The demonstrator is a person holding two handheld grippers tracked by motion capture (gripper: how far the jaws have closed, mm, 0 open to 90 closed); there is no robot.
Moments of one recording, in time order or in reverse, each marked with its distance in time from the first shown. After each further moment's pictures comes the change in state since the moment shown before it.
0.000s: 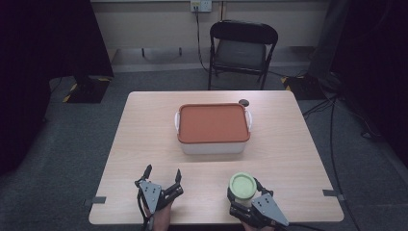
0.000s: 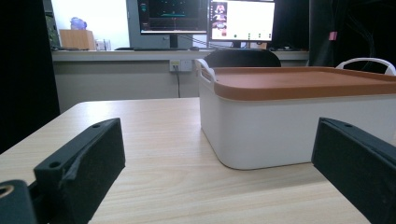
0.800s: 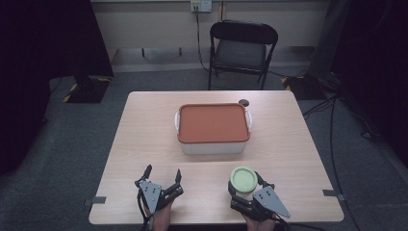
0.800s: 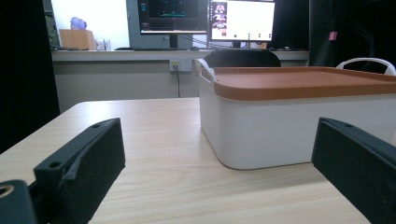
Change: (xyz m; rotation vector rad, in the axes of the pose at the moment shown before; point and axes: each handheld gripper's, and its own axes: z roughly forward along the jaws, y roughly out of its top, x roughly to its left) left arm 0.000 0.000 0.000 0.000 0.000 0.000; right arm -0.007 0.017 0.008 -0.005 0.005 0.002
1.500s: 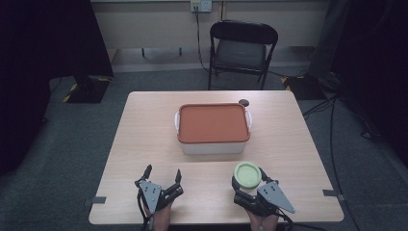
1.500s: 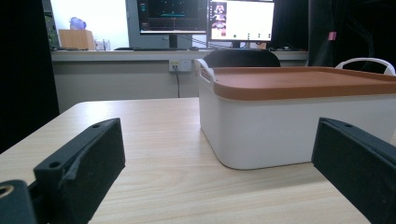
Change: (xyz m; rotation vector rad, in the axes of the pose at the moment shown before) left arm 0.000 0.000 0.000 -0.001 -0.002 0.000; right arm -0.011 0.013 0.003 -0.009 -0.020 0.016
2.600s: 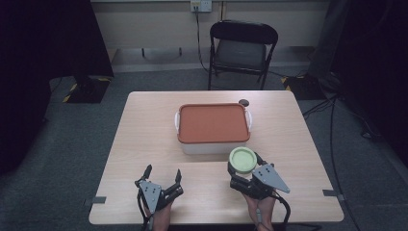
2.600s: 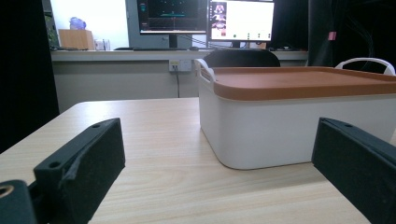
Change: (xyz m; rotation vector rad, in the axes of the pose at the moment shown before) left arm 0.000 0.000 0.000 0.000 0.000 0.000; right arm -0.003 0.030 0.032 -0.004 0.033 -0.044
